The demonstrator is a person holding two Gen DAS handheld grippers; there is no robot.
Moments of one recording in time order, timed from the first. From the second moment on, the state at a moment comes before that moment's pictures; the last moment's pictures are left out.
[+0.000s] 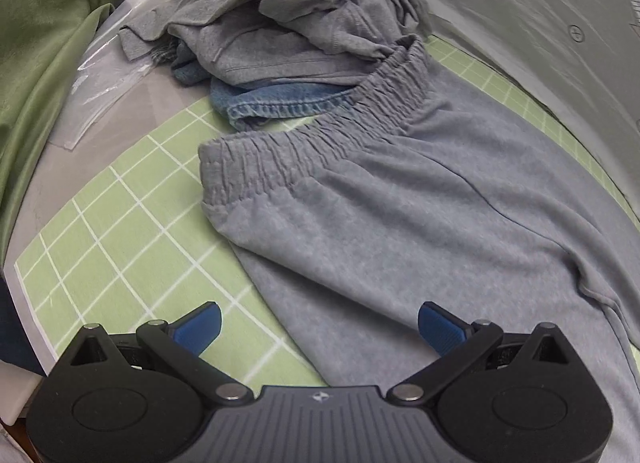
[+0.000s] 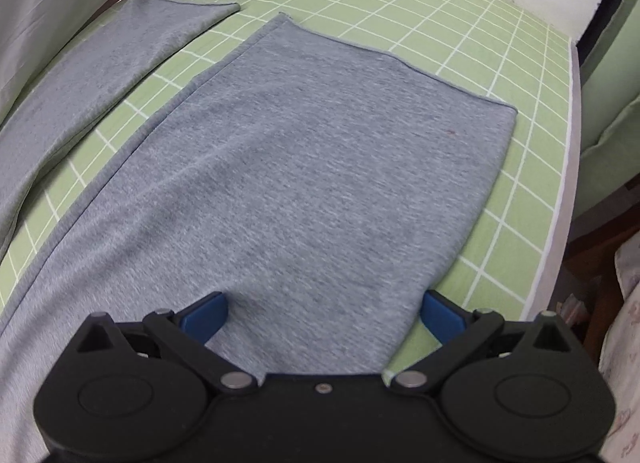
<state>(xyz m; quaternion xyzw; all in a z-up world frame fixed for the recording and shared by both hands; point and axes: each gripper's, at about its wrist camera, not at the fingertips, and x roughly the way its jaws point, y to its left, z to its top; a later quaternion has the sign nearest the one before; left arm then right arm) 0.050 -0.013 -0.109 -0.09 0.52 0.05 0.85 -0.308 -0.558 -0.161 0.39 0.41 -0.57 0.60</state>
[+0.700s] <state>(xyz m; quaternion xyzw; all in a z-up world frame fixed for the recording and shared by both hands) 0.108 0.024 -0.119 -0.14 0.48 0.09 0.86 -0.316 -0.574 -0.150 0.41 0.30 -0.66 0.55</state>
